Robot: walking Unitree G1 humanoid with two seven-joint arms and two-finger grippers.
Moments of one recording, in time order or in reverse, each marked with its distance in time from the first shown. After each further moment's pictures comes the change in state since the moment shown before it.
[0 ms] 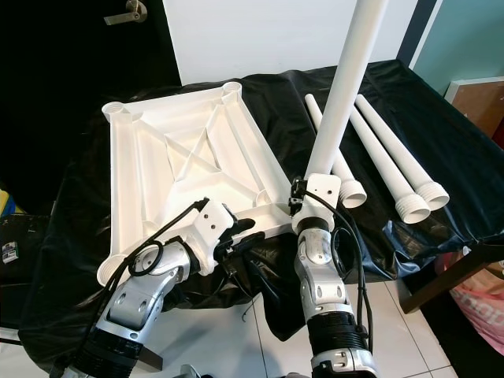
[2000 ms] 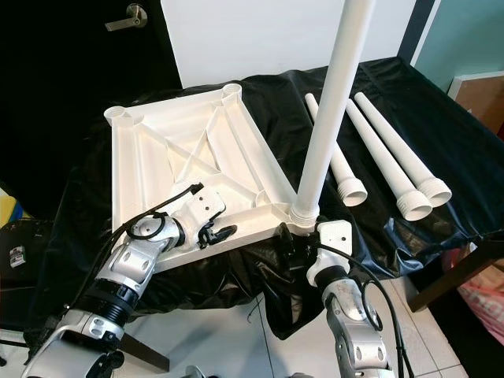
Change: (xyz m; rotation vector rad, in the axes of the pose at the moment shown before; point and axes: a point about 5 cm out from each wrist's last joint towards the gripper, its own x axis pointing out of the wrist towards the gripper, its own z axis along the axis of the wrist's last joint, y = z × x) left arm 0.005 0.069 -0.035 0.144 0.377 0.107; right arm -0.059 -0.035 -0.022 -0.034 0.054 0.357
